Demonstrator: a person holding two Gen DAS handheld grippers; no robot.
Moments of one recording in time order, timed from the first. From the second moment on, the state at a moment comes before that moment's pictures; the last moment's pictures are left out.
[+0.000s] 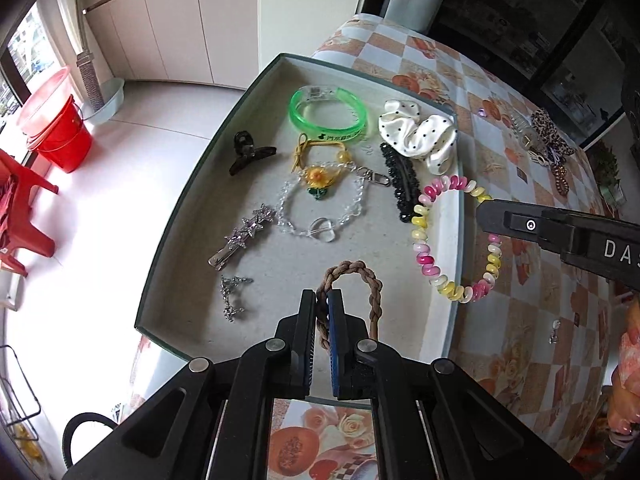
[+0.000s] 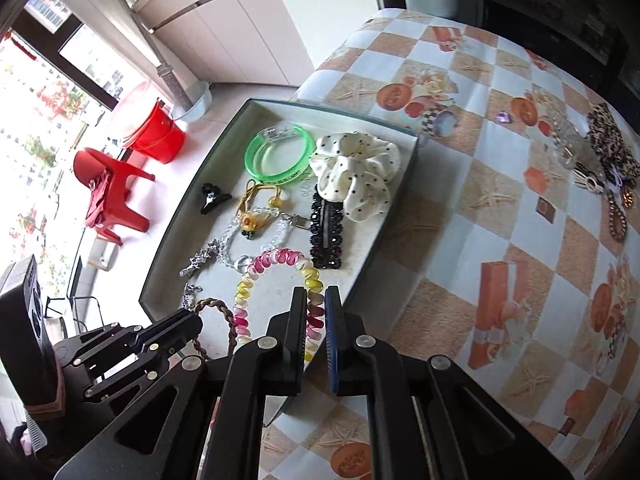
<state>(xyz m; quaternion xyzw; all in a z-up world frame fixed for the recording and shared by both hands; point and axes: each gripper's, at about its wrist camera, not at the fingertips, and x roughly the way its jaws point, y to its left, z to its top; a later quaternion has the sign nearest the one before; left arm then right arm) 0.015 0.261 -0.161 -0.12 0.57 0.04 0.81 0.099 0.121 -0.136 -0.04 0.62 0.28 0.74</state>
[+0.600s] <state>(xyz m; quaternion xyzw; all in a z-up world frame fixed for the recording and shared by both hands) 0.023 0.264 -0.203 -0.10 0.60 0.07 0.79 0.104 0.161 -0.200 -0.09 0.66 0.27 0.69</state>
